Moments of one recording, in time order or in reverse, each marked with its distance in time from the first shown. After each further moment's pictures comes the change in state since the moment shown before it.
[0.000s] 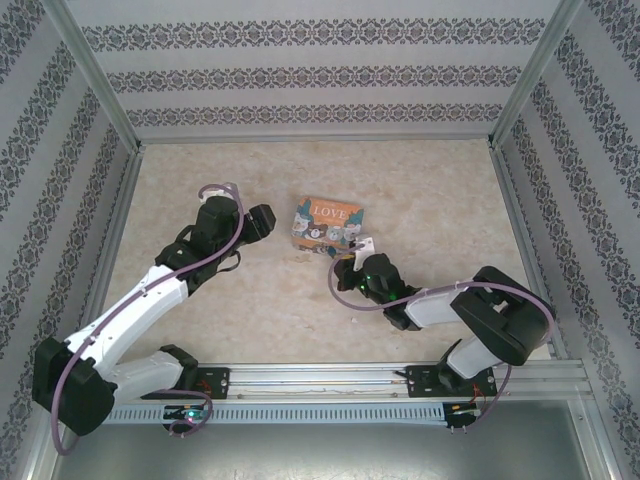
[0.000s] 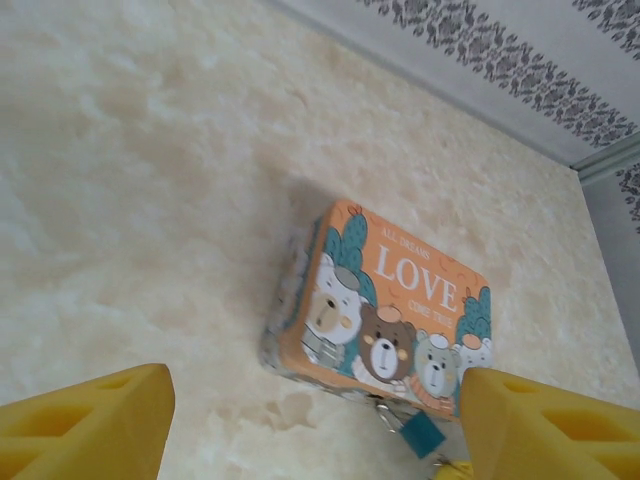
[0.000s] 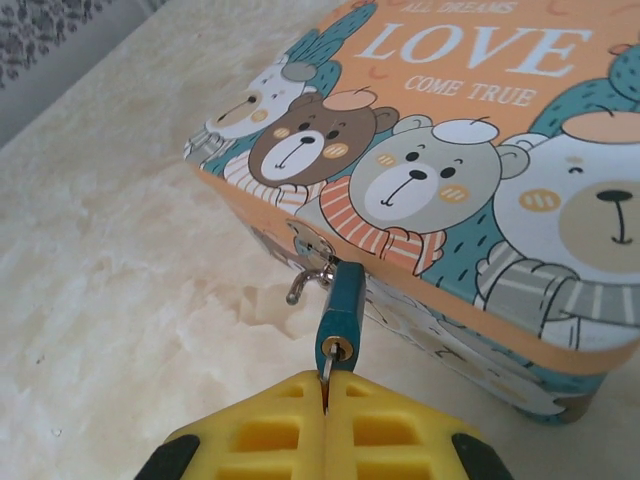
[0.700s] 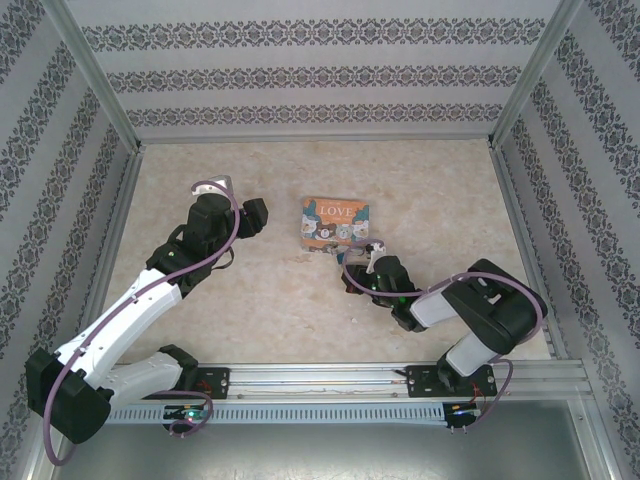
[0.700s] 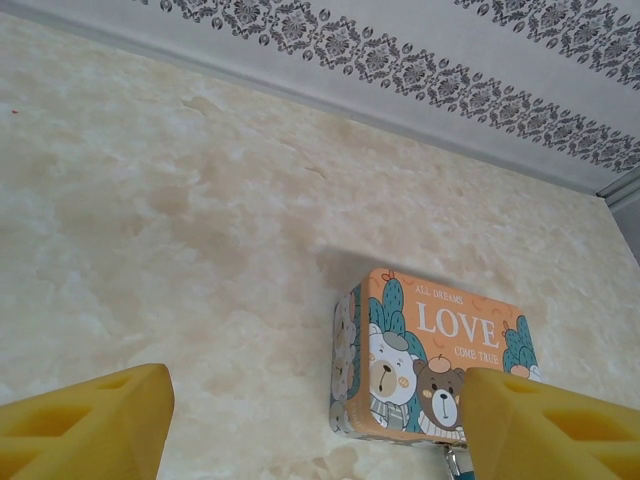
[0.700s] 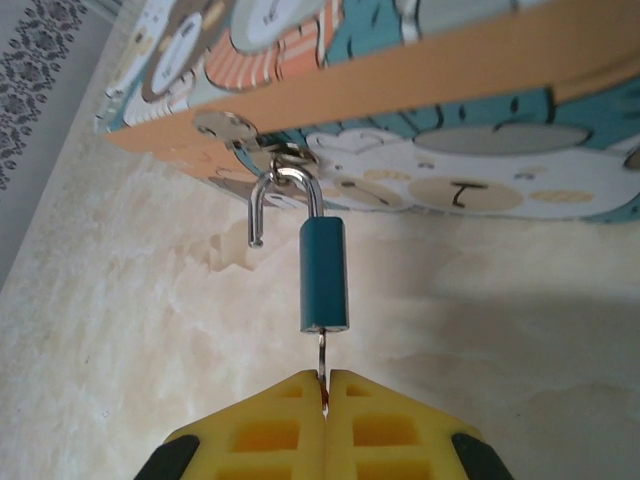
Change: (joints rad) left arm 0.000 -0.035 0.036 -0.010 -0.093 0.134; right arm -0.093 0.086 -0.061 0.061 -0.177 0.304
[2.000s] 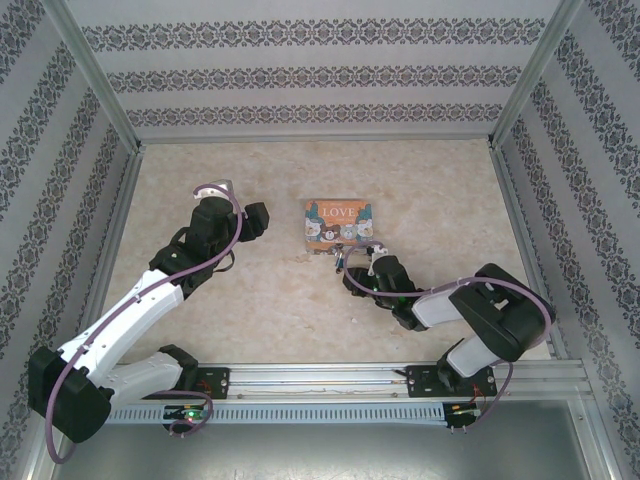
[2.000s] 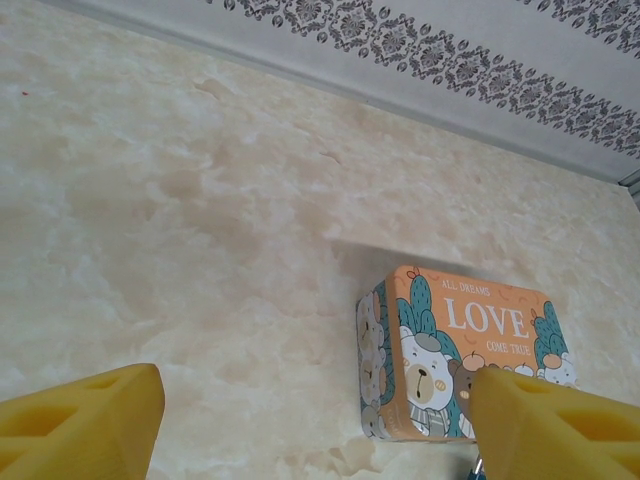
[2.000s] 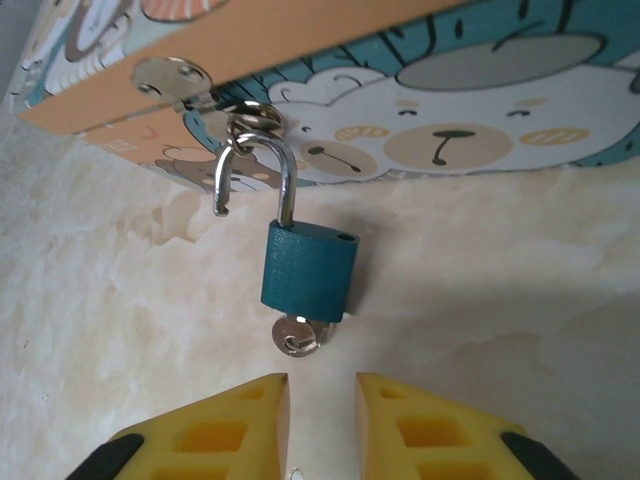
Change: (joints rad) left arm 0.000 0.005 -0.035 0.011 -0.008 0.000; right arm -0.003 -0.067 0.008 -0.161 0.036 -0.038
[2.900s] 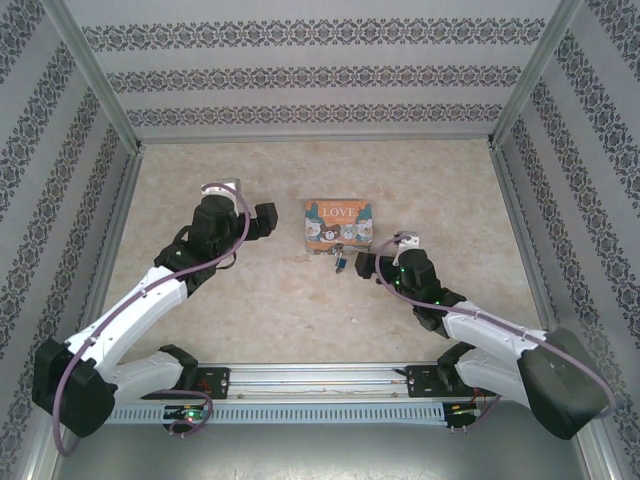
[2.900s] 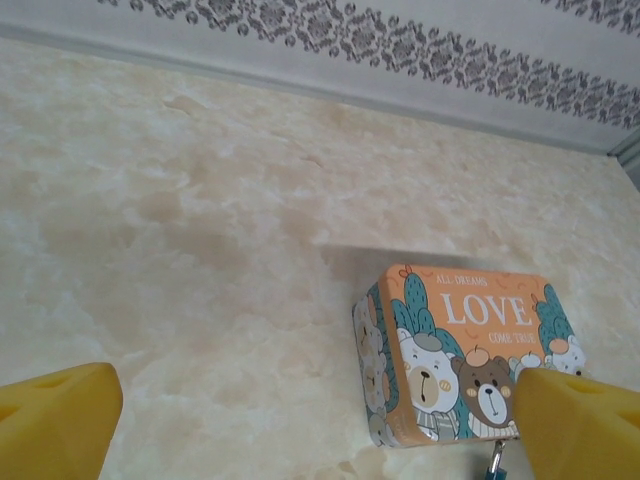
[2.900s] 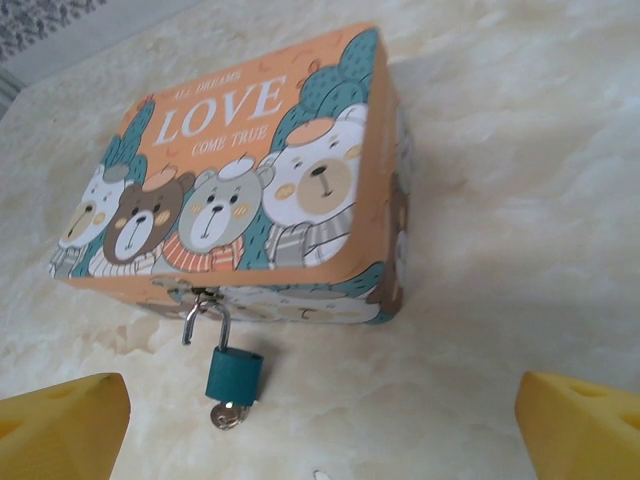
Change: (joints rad) left arm 0.028 0.065 -0.006 0.089 0.090 0.129; right arm -0.117 -0.505 0.004 -0.430 0.168 -0.166
